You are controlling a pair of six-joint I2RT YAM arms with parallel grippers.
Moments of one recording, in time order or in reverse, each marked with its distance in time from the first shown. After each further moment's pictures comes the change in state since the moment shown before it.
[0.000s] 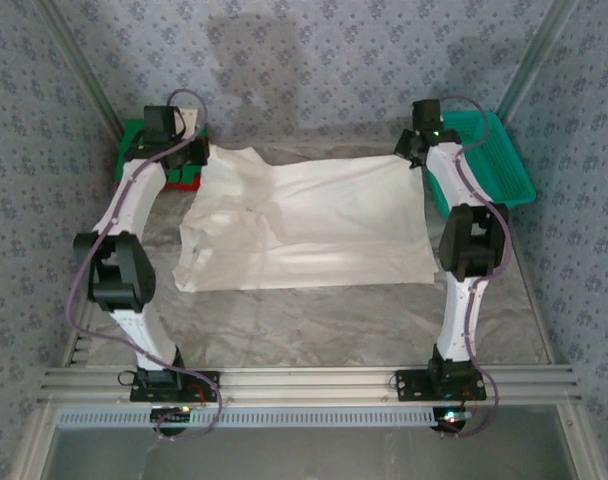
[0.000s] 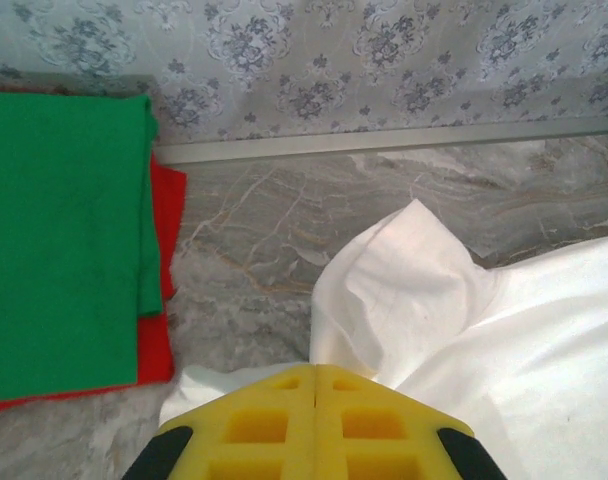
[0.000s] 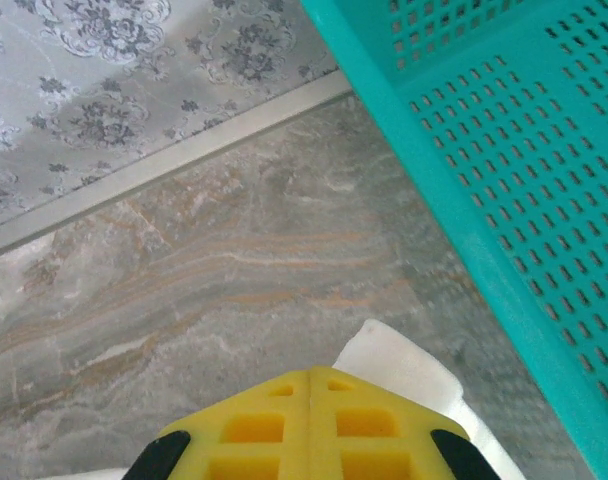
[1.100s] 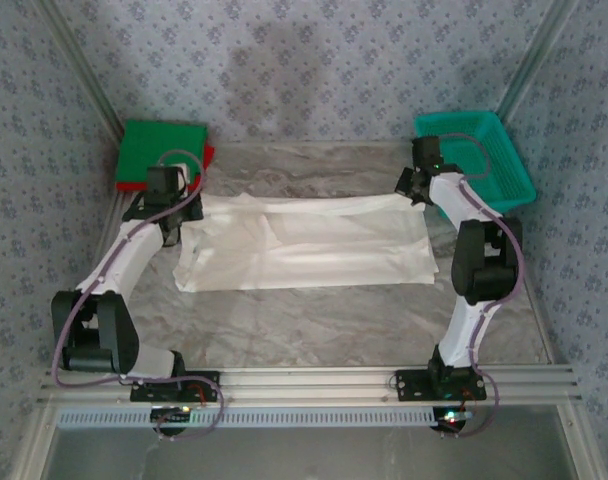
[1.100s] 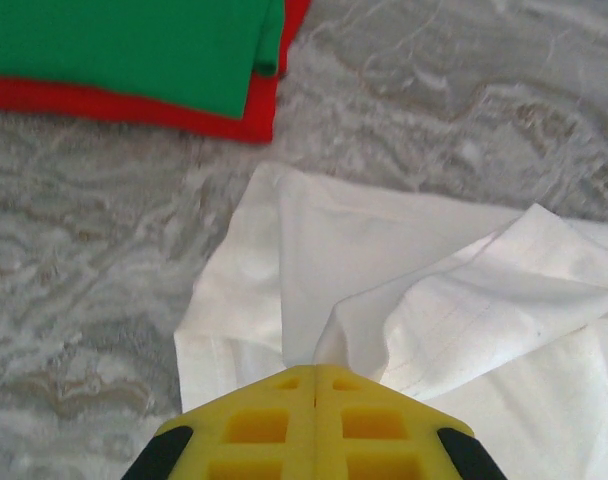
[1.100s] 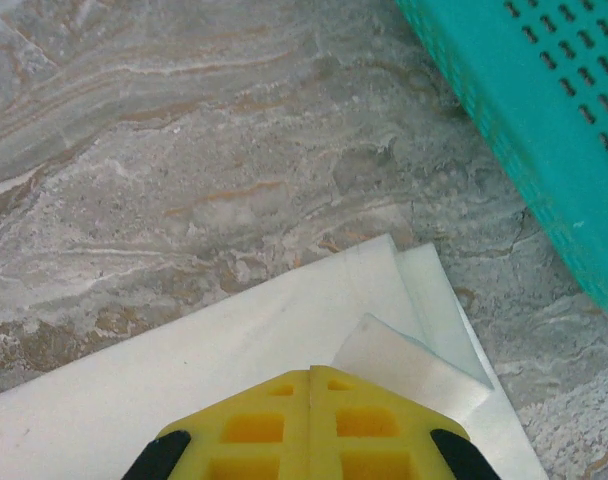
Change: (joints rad) left arm -0.035 -0.389 -0.597 0.105 -0.258 -0.164; right arm 0.010 -0.225 -0.468 0.098 -0.012 0.039
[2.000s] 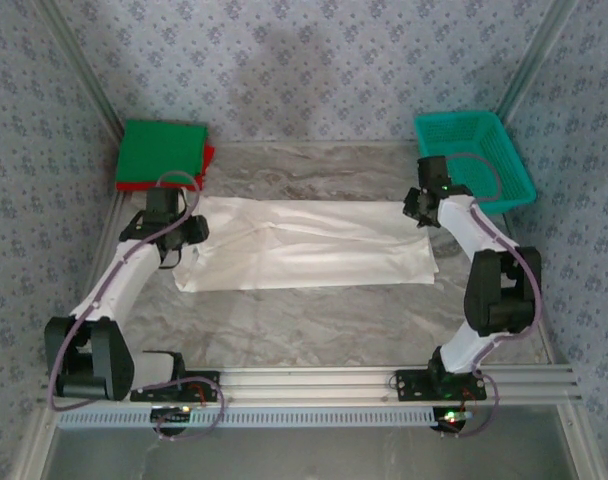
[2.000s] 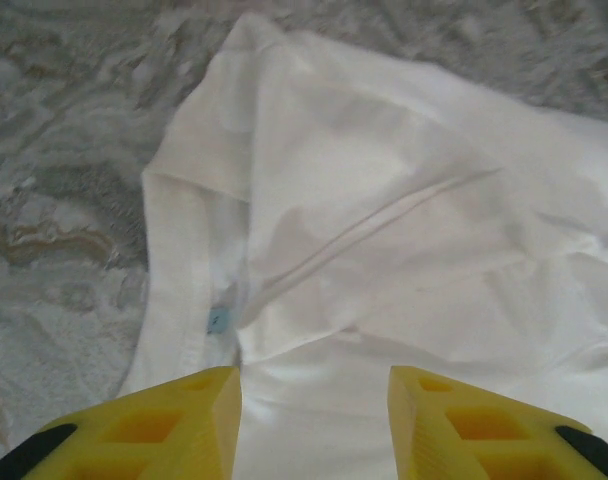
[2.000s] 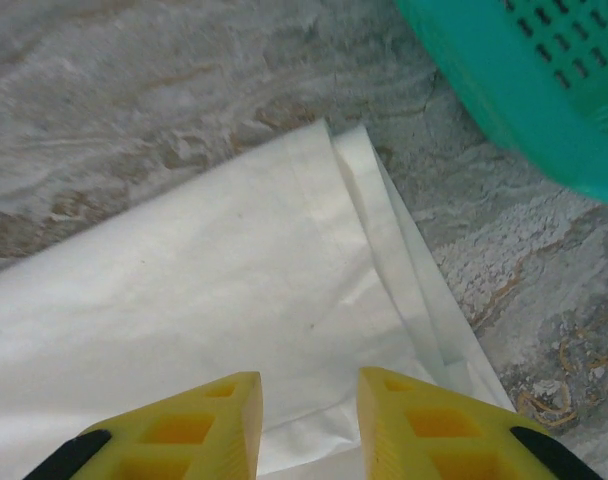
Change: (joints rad) left arm -0.014 -0.150 -0.137 -0.099 0.082 -0.089; right arm 0.010 -0.253 -0.253 -0.027 0.011 0.035
